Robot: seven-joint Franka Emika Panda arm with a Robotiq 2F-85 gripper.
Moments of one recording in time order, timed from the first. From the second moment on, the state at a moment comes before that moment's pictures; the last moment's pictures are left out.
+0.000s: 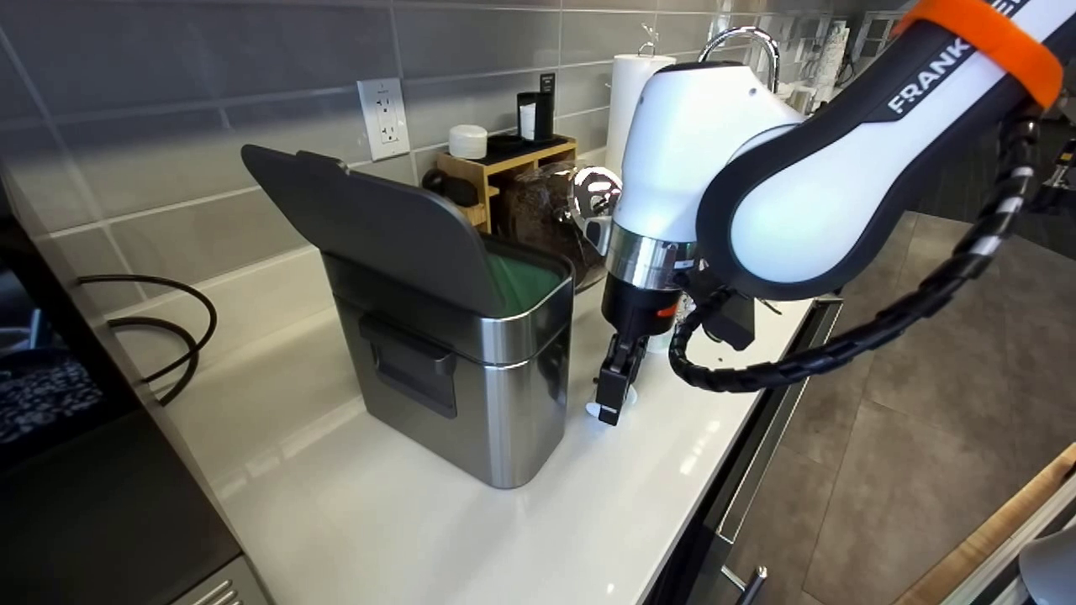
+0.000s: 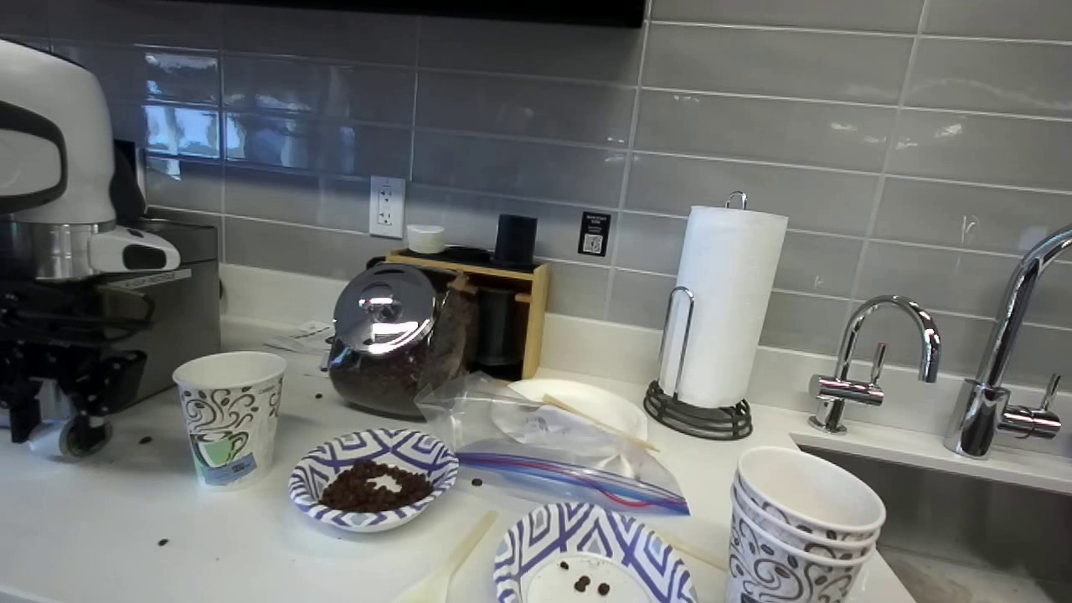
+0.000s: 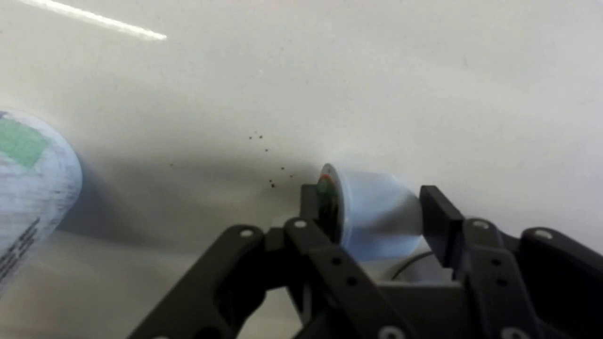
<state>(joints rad) 0.35 0.10 0.34 -2.50 0.05 2.67 -0.05</state>
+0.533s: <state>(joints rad) 0.35 0.10 0.34 -2.48 0.05 2.64 -0.04</state>
